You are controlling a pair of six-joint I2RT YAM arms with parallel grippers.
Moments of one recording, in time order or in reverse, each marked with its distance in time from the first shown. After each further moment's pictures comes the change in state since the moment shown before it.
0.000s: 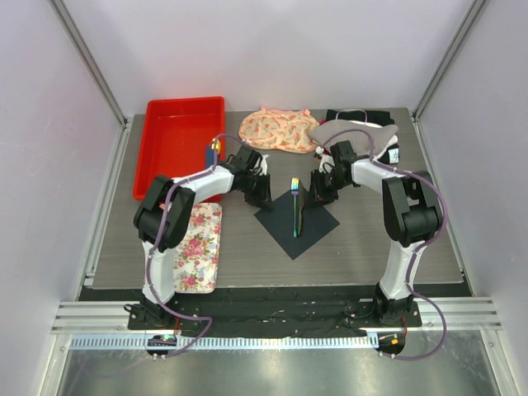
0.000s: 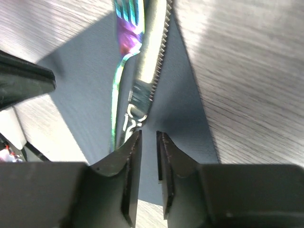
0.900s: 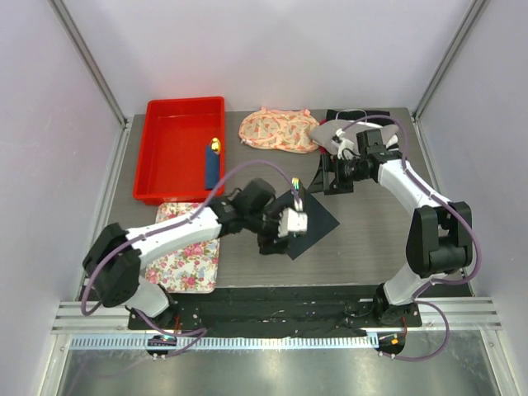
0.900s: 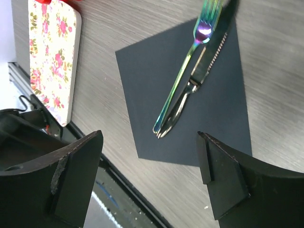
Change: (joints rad) left arm -0.304 -0.570 -0.304 -0.003 0.124 1.001; right arm -0.089 -0.315 -0.020 -0.092 -0.157 -0.043
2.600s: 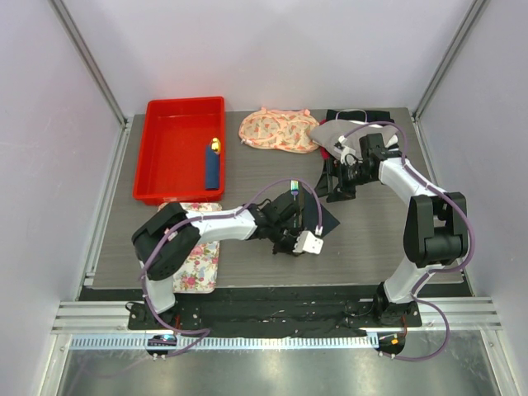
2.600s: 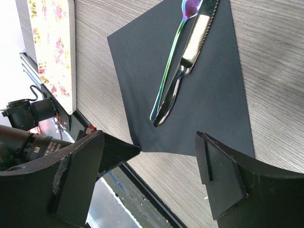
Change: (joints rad) left arm -0.121 0.378 0.044 0.111 0.055 0.290; right arm -0.064 0.087 -0.003 -0.077 -0.085 -0.048
